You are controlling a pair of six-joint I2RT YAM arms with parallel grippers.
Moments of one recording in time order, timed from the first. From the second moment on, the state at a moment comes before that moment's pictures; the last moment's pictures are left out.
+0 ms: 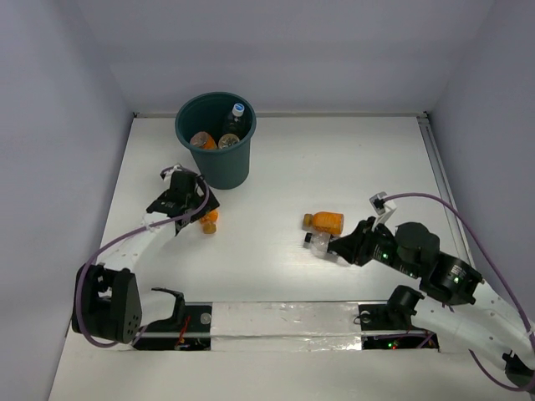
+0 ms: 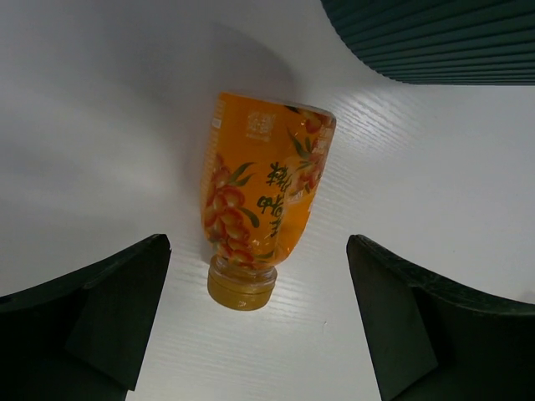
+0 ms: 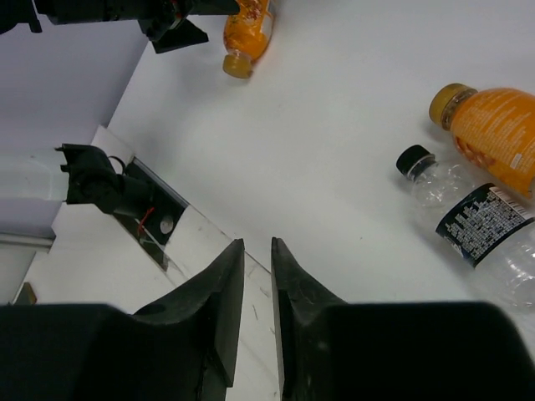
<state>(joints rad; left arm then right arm) -0.23 1.20 0.72 -0.42 -0.18 -0.70 0.90 0.47 0.69 -0.54 0.00 0.64</state>
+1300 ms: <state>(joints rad) -0.38 0.86 0.87 -0.40 0.00 -0.70 0.79 1.03 0.89 -0.73 0.37 0.77</state>
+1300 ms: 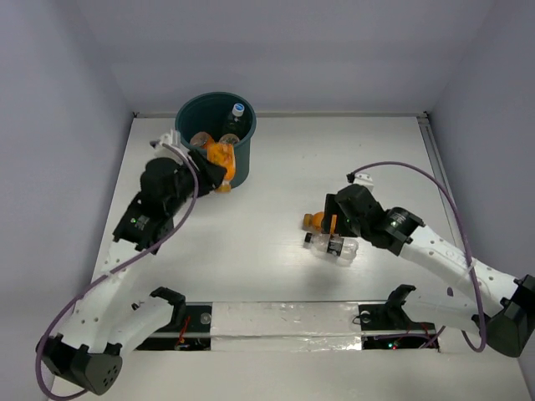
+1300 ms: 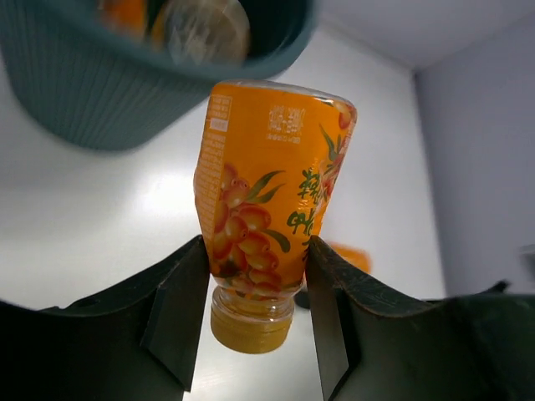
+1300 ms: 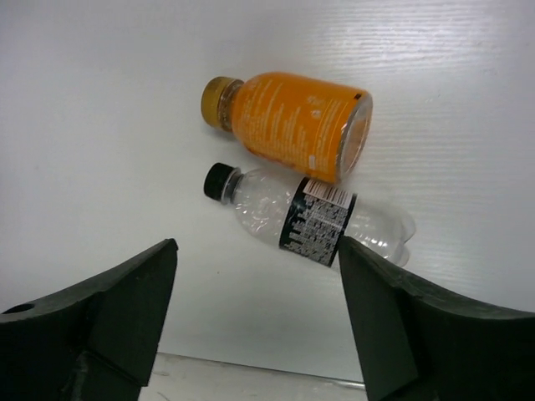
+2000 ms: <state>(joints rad) -0.19 1.64 1.74 -0.46 -0.03 -0.56 0.62 1.51 1.31 -0.95 0.19 0.28</state>
